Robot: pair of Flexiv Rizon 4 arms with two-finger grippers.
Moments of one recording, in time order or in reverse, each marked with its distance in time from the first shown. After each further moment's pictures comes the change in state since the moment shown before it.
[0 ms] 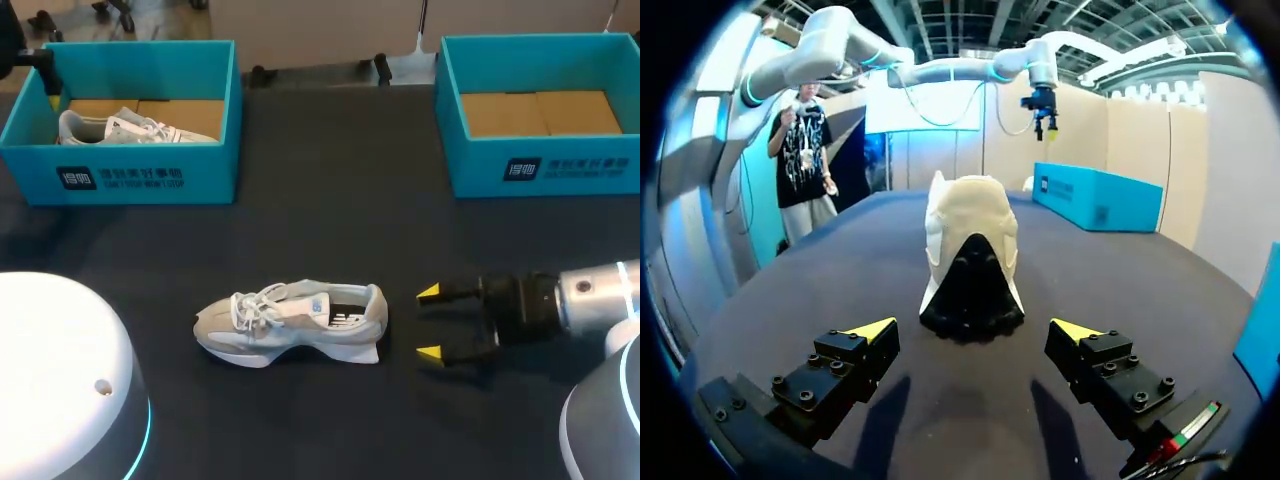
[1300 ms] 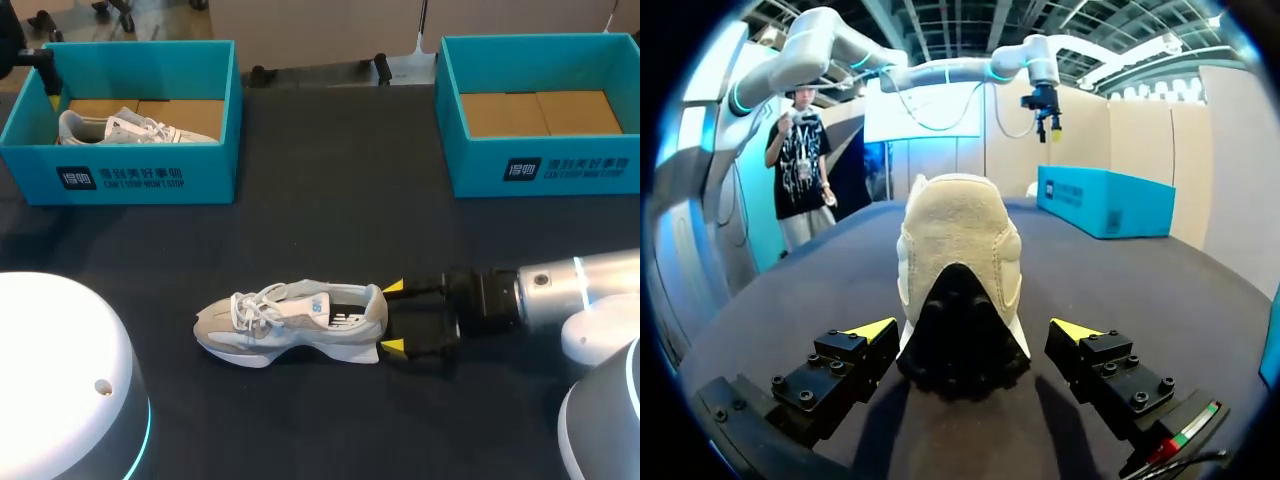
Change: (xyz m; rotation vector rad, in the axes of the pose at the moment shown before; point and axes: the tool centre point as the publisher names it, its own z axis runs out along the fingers) left arm 0.000 0.000 0.000 0.000 0.000 0.000; right arm -0.007 0.016 0.049 -0.042 0.029 0.030
